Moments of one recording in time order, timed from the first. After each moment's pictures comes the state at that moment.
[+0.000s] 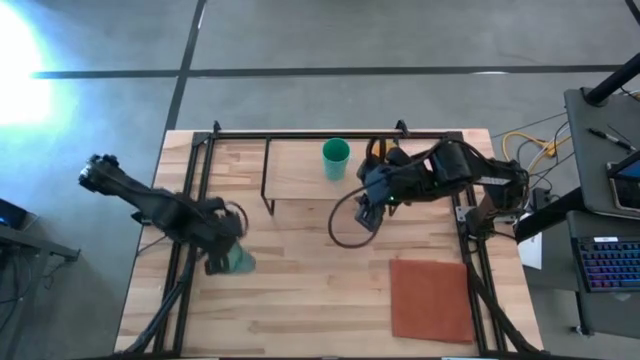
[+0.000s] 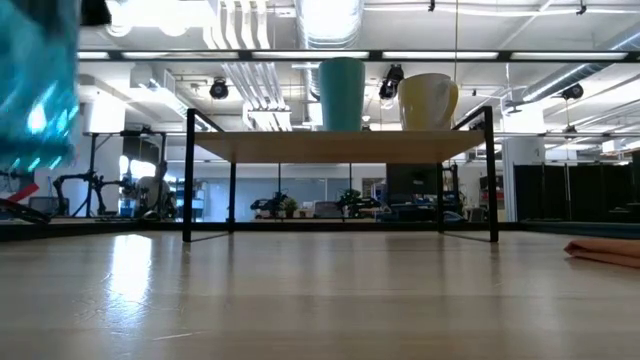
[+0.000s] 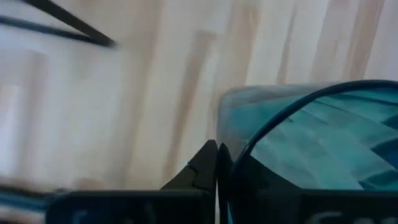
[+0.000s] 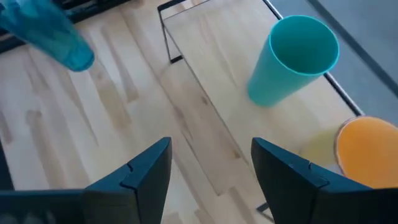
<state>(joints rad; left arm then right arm) -0.48 1.14 1.21 -1.35 -0.14 -0.70 0.19 1.80 2.35 -1.57 0.39 0.59</state>
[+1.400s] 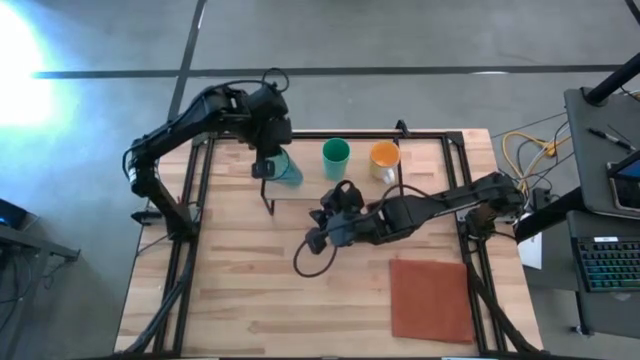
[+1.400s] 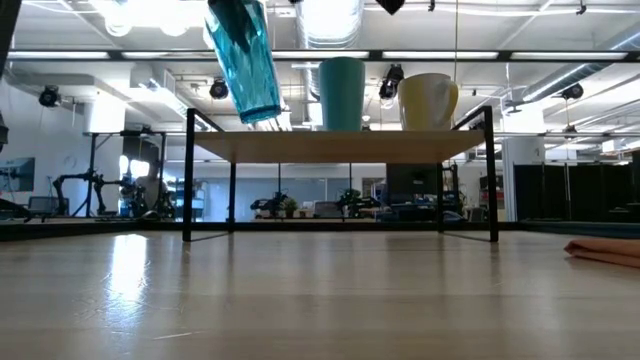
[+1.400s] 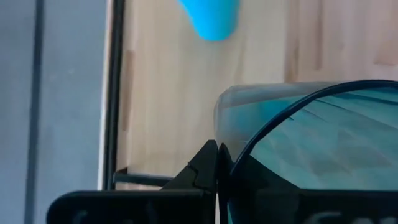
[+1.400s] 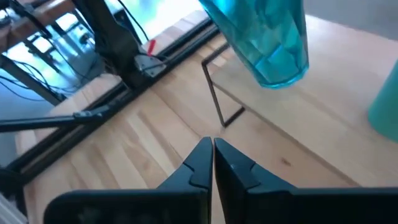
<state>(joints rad) 0.37 1.63 2.04 -1.50 -0.01 0.36 0.27 1.80 1.75 -0.65 0.60 0.81</state>
